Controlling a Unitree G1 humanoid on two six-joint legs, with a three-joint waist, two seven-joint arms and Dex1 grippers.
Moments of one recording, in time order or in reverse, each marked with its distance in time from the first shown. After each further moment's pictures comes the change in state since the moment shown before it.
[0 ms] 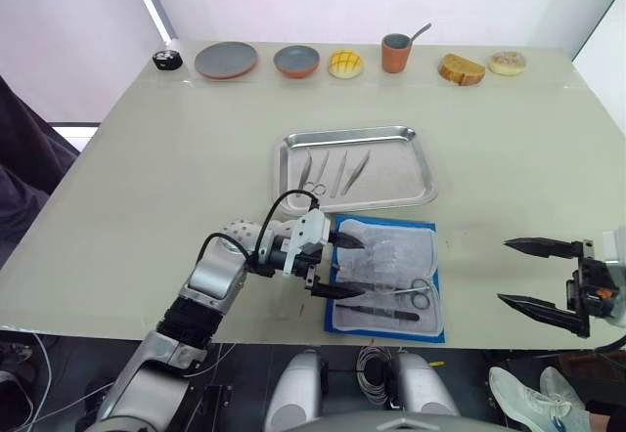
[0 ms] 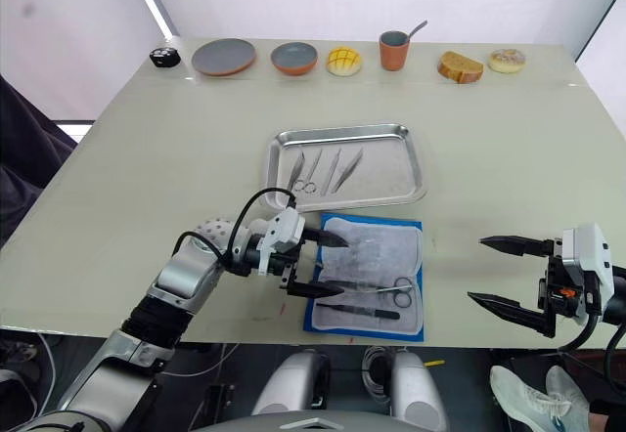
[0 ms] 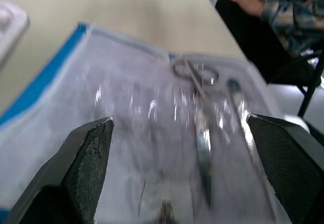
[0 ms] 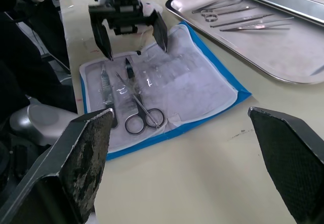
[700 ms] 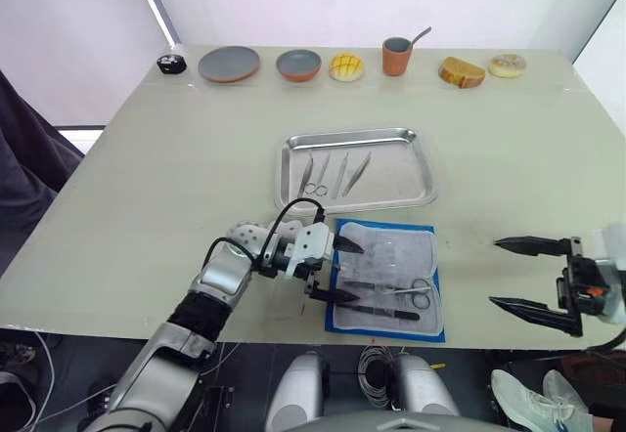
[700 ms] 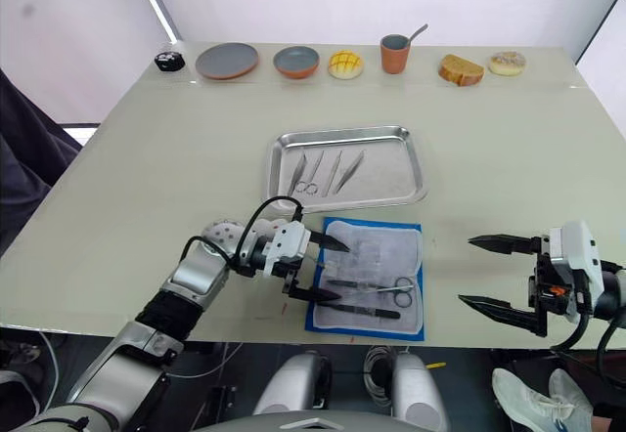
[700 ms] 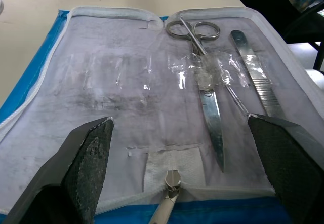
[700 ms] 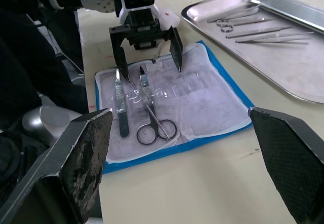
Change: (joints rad) left arm -0.045 -0.033 -0.037 0.178 0.105 -0.255 -0.007; right arm -0.055 -0.004 0.081 -0.046 -0.023 0.019 -0.032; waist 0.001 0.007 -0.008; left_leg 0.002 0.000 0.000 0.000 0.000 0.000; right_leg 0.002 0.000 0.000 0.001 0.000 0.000
